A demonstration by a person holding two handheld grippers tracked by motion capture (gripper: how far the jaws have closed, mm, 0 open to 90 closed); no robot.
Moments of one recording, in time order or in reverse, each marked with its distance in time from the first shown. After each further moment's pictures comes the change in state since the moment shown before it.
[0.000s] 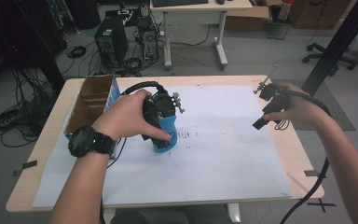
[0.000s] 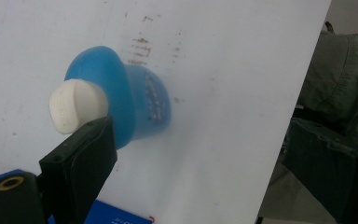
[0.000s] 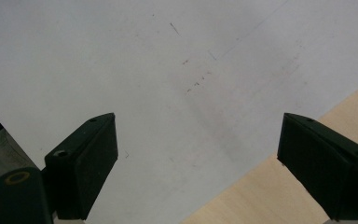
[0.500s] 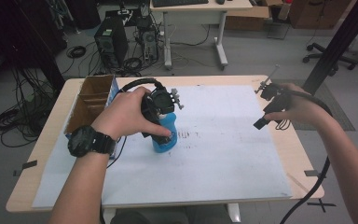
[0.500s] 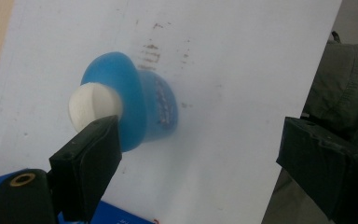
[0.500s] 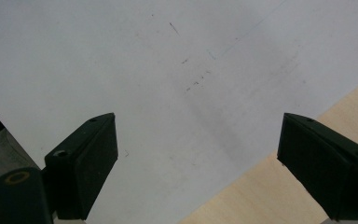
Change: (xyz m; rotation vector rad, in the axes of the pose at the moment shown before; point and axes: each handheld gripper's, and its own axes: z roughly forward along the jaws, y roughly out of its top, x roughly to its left) left arm 0.002 0.001 -0.005 -0.024 0.017 -0.006; right arm -0.001 -0.002 -0.002 -0.005 0.001 0.004
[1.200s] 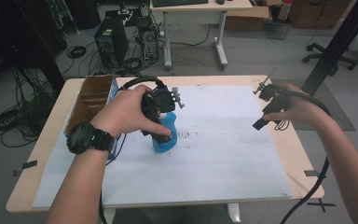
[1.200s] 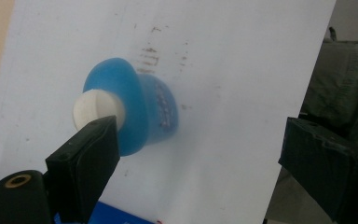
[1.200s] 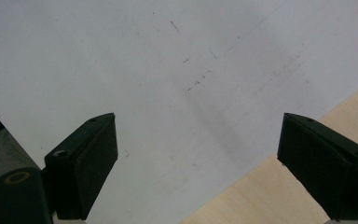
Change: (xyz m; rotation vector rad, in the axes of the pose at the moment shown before) left arm 0.003 0.003 -0.003 -0.003 -0.009 0.010; right arm 0.000 0.002 0.004 0.012 0.005 -0.003
